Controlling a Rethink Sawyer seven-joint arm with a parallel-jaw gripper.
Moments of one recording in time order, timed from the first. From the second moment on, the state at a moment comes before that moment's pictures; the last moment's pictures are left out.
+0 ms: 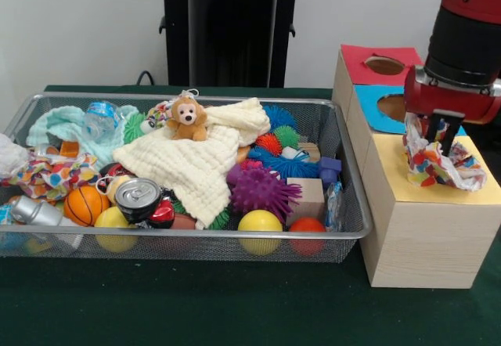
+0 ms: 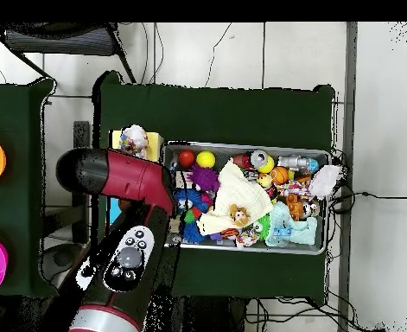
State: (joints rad) arm 0.34 -0.36 -0.43 1.36 0.55 0.62 1.71
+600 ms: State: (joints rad) arm 0.37 -0.42 -0.46 1.36 0.55 0.66 1.71
